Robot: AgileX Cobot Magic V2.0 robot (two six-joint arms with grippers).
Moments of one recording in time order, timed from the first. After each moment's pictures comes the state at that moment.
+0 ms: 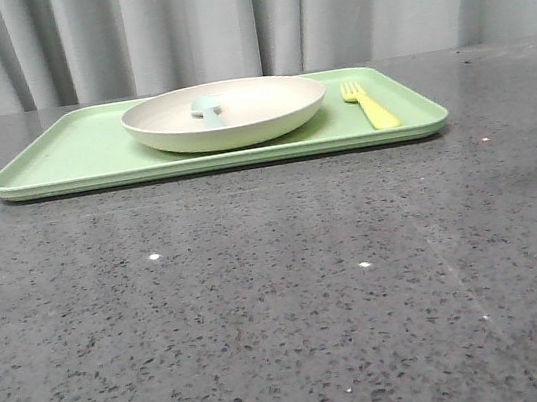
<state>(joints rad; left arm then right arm) 0.04 0.66 -0.64 -0.24 0.44 0.06 0.33 1.07 -0.93 0.00 0.65 0.24</state>
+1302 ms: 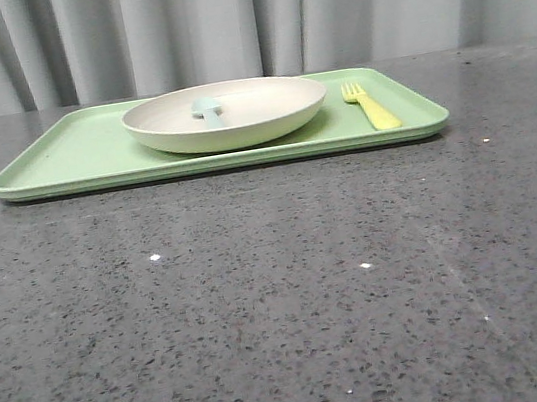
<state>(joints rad) 0.04 0.25 -0.40 -0.21 0.40 0.08 0.33 0.25 -0.35 -0.04 0.37 0.24</state>
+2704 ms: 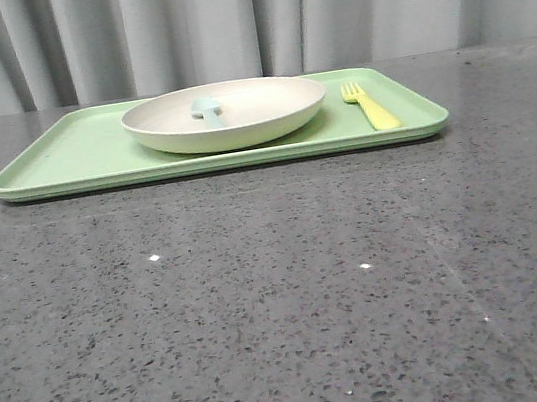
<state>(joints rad) -0.05 0.00 0.00 -0.07 0.05 0.01 0.33 0.25 -0.35 -0.04 0.37 0.24</state>
